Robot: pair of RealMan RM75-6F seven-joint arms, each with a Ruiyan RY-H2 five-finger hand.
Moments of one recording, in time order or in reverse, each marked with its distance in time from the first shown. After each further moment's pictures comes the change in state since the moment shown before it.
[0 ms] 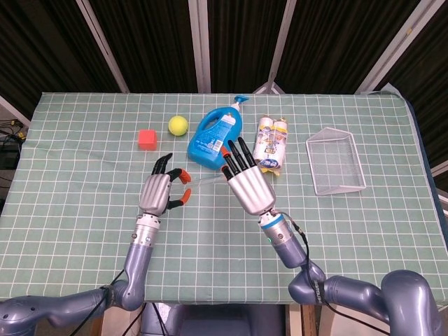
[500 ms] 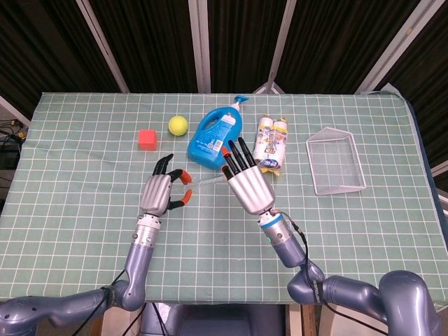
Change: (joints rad) left arm 0.002 -0.005 0.001 0.006 -0.001 0.000 -0.002; right arm -0.001 -0.013 0.003 0.021 0.003 -0.003 -0.004
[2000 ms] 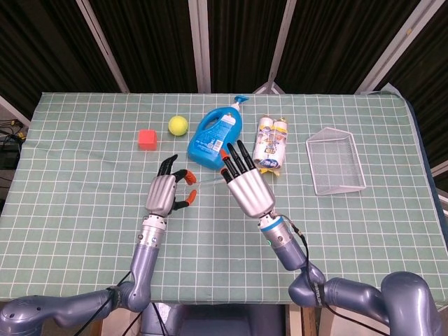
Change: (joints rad) left arm -0.014 -0.027 -0.020 -0.021 -0.017 0.000 0.022; right arm -0.013 0.005 -0.007 -0.028 -0.021 0.005 0.000
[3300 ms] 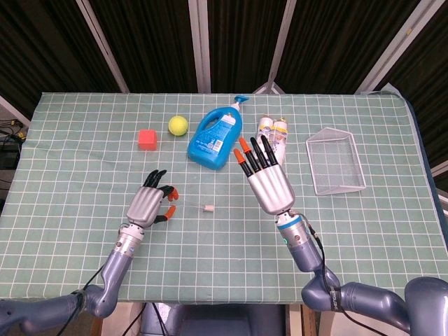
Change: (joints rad) left arm 0.073 0.181 0.198 0.014 0.116 -0.077 0.021; right arm -0.070 0.109 0.010 -0.133 0.062 0.008 -0.053
